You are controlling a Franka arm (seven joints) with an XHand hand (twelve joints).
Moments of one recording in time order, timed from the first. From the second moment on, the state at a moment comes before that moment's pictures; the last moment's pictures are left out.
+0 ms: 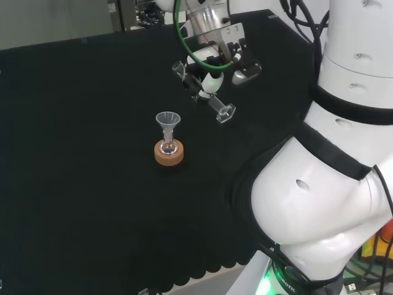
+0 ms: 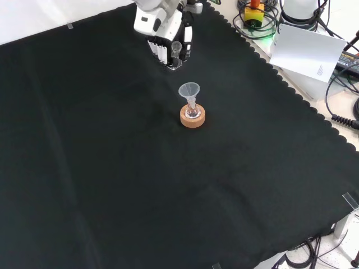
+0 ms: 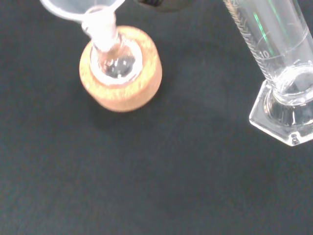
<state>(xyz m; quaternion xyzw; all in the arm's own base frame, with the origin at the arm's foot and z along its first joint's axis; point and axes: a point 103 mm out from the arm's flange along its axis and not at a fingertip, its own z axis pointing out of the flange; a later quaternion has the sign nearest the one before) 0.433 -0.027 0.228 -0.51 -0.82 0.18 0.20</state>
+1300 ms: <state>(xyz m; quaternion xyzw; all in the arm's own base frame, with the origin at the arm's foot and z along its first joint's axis) 0.496 -0.061 0.145 -0.52 -0.82 -0.07 0.21</state>
